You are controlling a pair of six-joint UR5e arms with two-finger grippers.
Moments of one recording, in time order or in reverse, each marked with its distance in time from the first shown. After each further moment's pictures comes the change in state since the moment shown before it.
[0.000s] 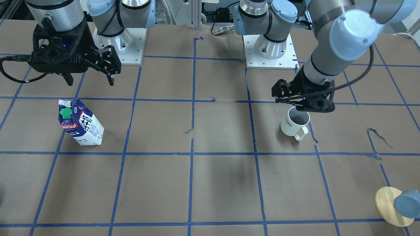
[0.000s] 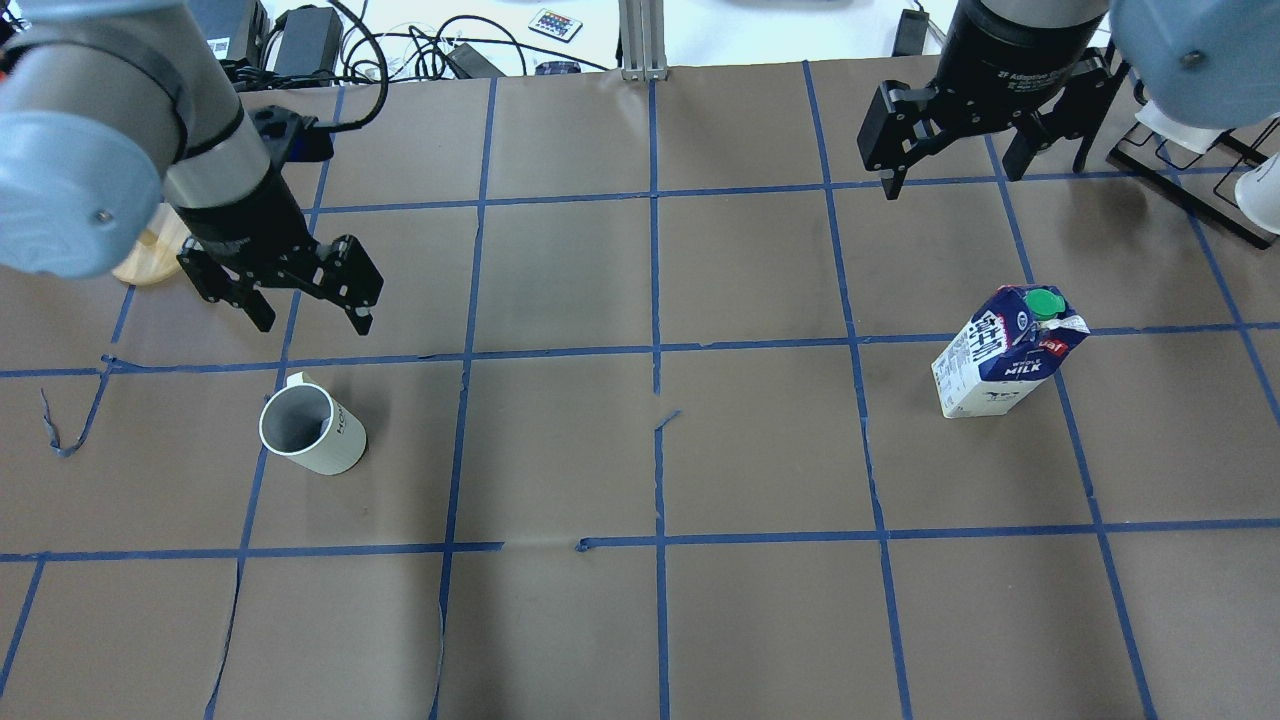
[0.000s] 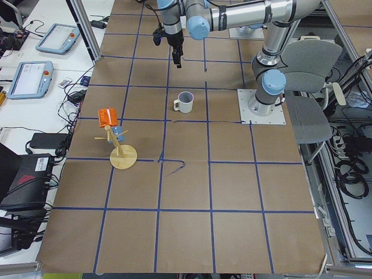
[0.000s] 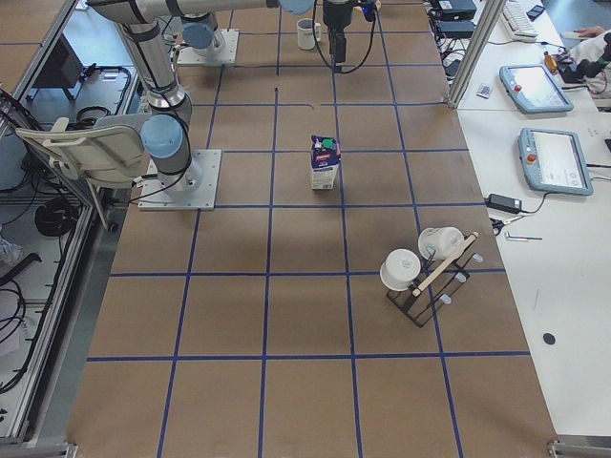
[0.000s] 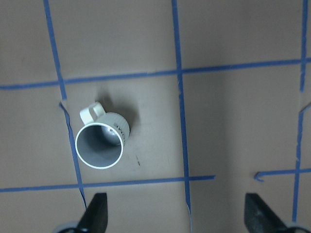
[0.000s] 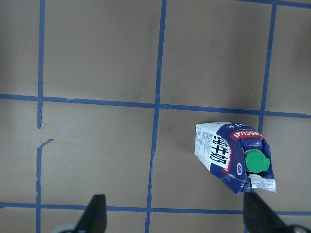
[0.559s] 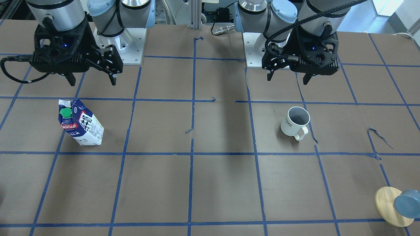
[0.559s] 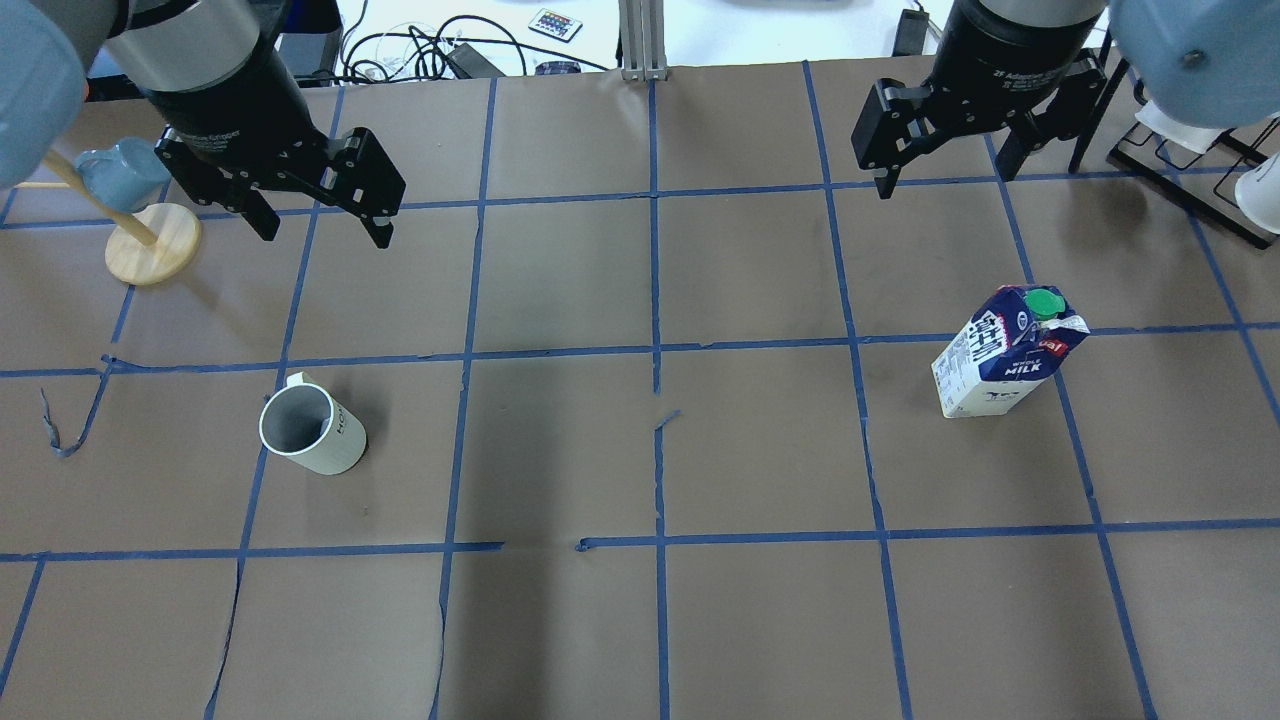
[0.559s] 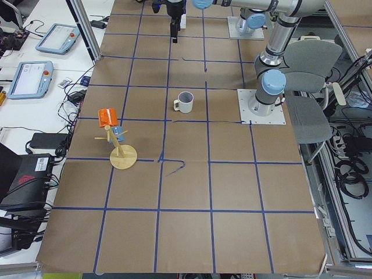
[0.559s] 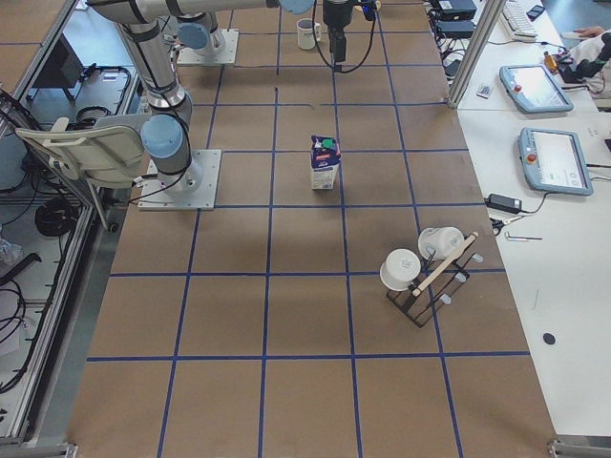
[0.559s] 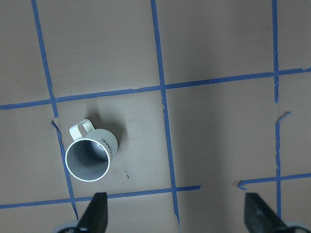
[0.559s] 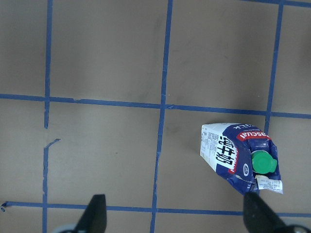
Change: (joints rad) left arm -0.118 0.055 0.276 -0.177 -0.027 -0.067; right arm 0.000 -0.001 -0.001 0.000 0.019 0.000
